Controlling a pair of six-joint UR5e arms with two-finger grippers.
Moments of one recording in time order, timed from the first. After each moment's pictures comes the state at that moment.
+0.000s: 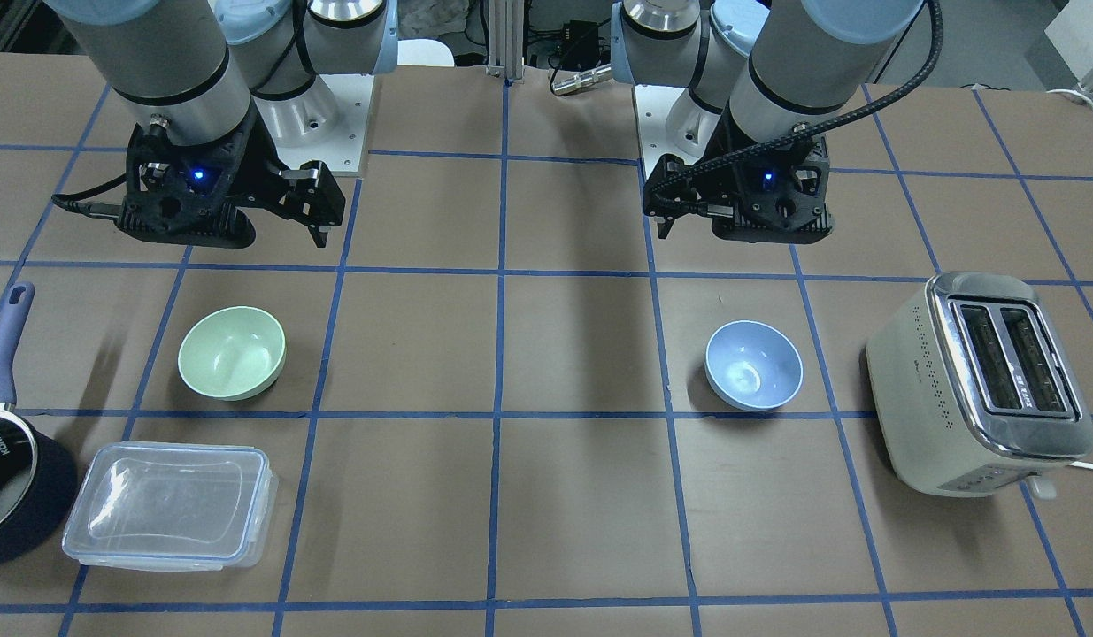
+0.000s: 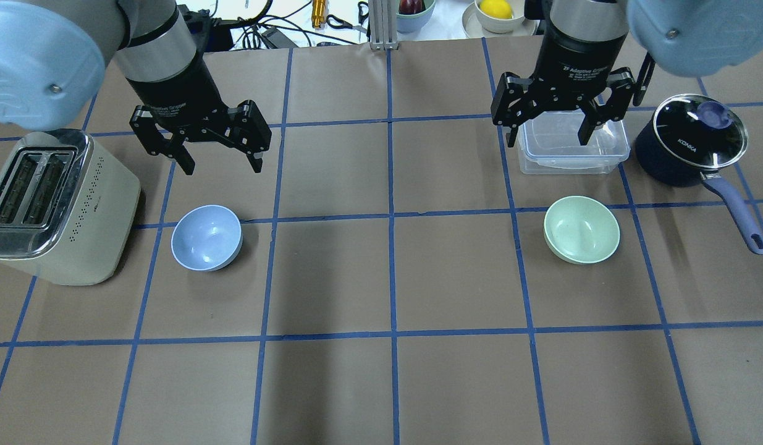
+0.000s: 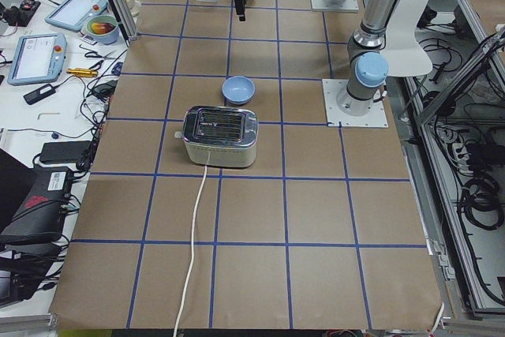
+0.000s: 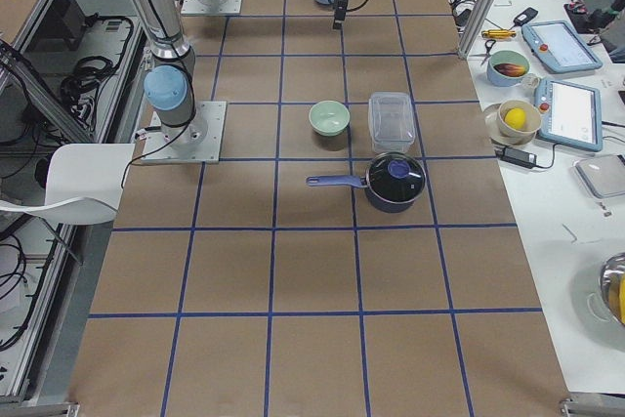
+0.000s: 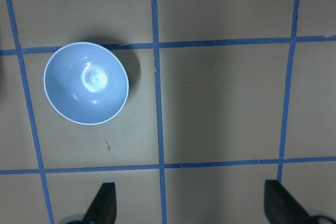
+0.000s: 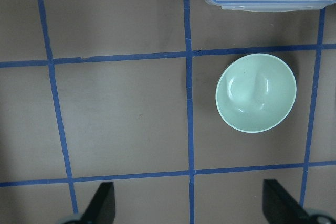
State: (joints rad) left arm -1.63 -1.63 -1.52 -1.68 1.56 -0.03; right arm 1.64 -1.47 1.46 -1.46 -1.59 0.11
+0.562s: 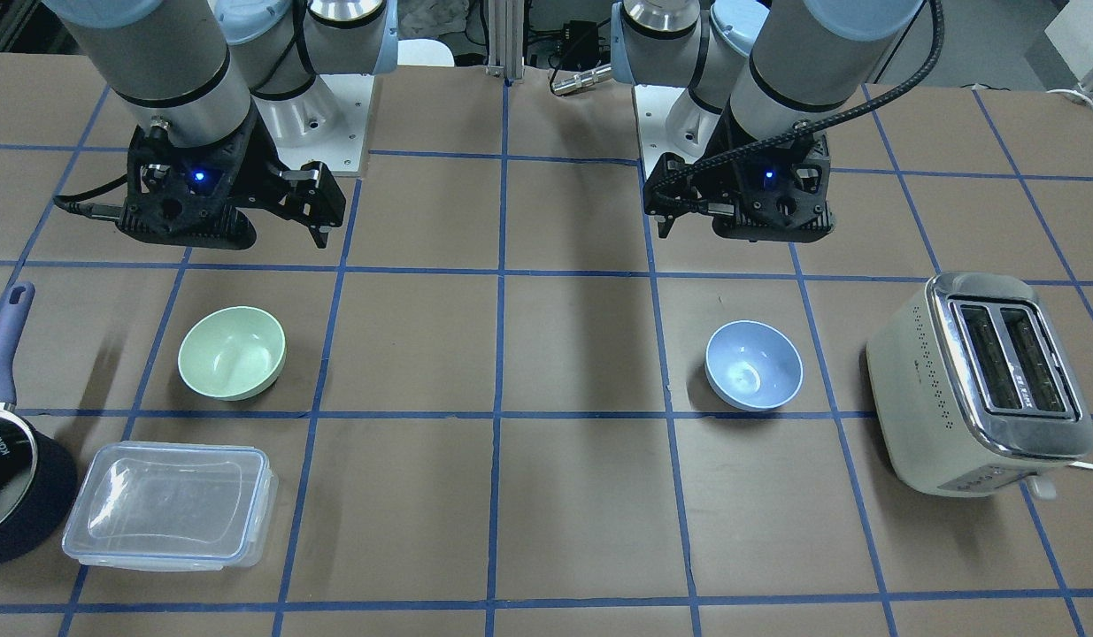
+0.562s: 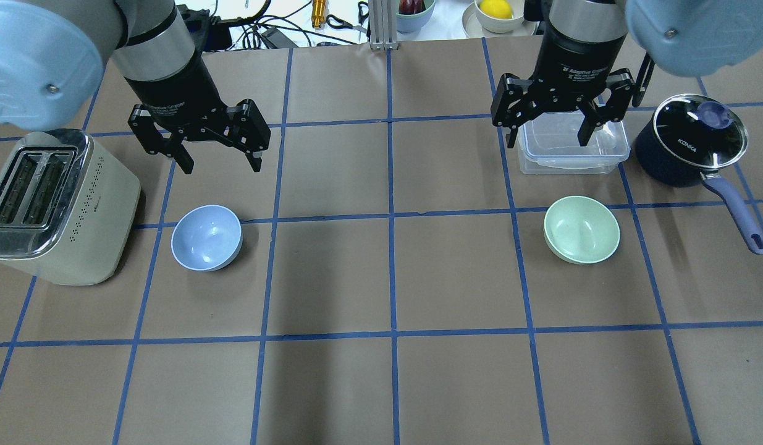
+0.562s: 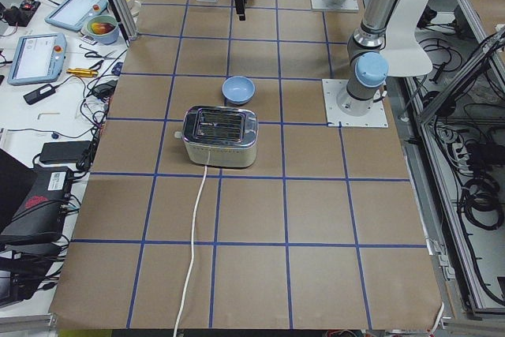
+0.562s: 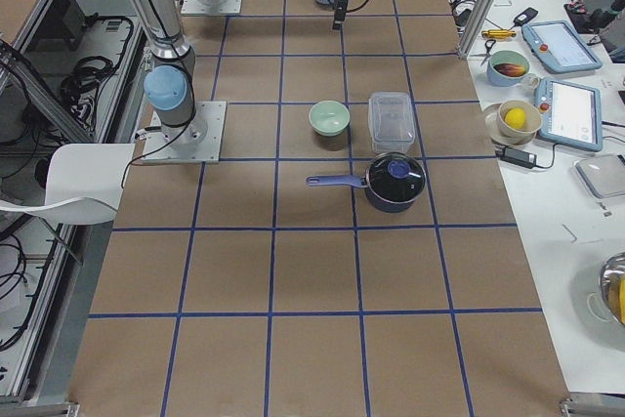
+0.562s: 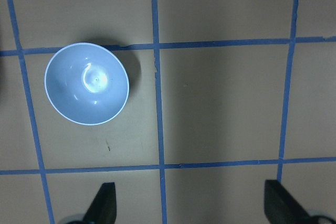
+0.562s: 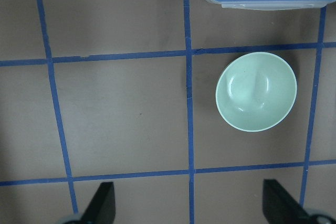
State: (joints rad) left arm -1.63 -1.63 -1.52 -1.67 1.56 -0.03; right arm 1.64 -1.47 1.46 -1.45 -1.59 0.11
